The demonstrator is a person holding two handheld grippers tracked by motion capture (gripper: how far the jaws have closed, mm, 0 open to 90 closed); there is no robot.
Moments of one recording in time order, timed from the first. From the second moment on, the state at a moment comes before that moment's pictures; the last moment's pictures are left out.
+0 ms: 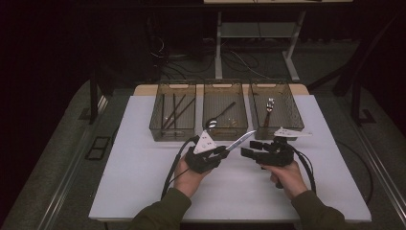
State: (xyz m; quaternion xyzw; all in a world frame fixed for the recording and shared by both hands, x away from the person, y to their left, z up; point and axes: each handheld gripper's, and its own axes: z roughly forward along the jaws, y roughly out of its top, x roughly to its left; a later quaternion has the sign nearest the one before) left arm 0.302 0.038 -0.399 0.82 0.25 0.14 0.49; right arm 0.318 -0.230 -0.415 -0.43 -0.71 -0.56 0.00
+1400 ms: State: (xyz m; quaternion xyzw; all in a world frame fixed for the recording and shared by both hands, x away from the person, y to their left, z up) left arm 0.304 0.056 -0.409 0.82 0.26 0.10 0.51; right arm 0.329 -0.212 -0.395 -0.39 -0.73 -0.57 -0.01
